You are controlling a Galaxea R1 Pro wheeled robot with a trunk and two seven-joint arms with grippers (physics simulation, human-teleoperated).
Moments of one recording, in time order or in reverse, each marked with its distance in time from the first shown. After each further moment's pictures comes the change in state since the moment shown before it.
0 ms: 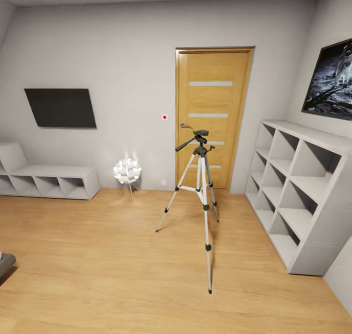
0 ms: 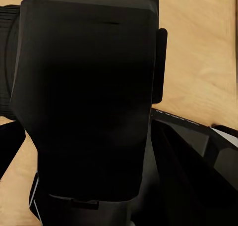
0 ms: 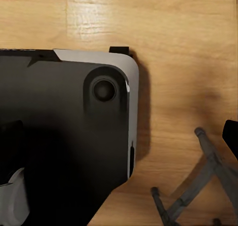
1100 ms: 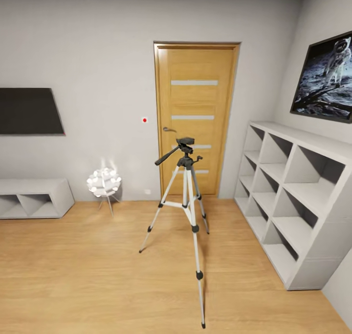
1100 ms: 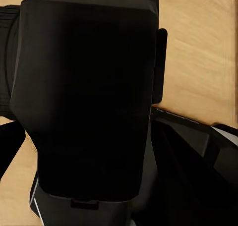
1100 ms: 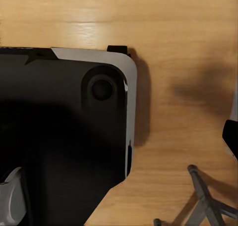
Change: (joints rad) left arm 0.000 0.000 0.000 0.000 0.000 0.006 0.001; right arm 0.000 0.002 0.004 -0.001 0.007 0.004 -0.011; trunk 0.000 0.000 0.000
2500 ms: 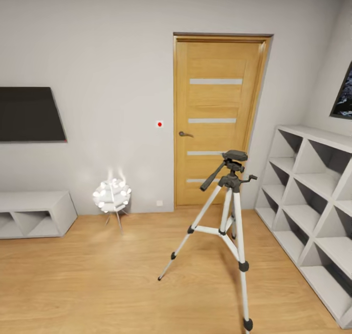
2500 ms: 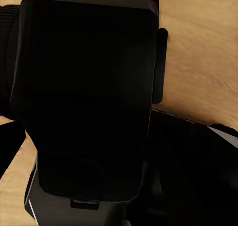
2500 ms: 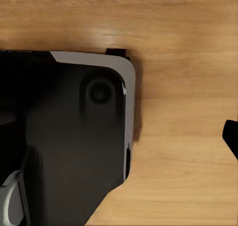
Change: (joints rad) left arm 0.000 -0.011 0.000 0.000 0.000 -0.006 -0.001; right arm 0.000 0.001 0.000 0.000 0.000 -0.013 -0.007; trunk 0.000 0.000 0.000
